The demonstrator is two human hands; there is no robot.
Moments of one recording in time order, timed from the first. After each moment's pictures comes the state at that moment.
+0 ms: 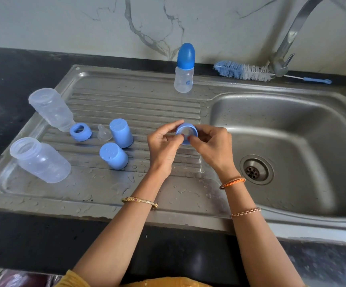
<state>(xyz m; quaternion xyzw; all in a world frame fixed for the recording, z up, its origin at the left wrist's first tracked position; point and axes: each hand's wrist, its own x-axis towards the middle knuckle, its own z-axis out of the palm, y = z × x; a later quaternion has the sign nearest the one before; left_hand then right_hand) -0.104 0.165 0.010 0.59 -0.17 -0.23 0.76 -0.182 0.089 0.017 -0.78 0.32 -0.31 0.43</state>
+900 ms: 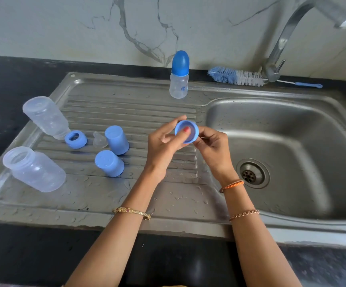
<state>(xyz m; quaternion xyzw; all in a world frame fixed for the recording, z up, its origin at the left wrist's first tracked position) -0.100 0.166 0.025 0.57 -0.26 -0.28 0.73 -0.184 0.074 0.005 -0.70 0.18 -0.35 0.59</state>
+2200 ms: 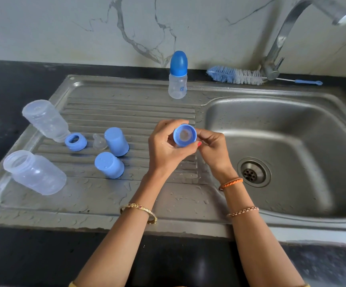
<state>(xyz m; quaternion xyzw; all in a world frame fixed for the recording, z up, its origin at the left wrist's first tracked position) -0.098 0.155 0.007 0.64 -0.41 -0.01 0.65 -0.181 0.072 0.000 -0.69 0.20 -0.35 0.60</state>
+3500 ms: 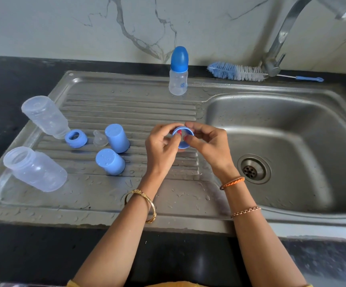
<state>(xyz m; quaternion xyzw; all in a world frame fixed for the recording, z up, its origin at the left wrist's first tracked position) -0.091 0.161 -0.008 0.63 -0.31 -0.13 0.70 -0.181 0.081 0.007 -0.68 0.28 -0.32 0.60</state>
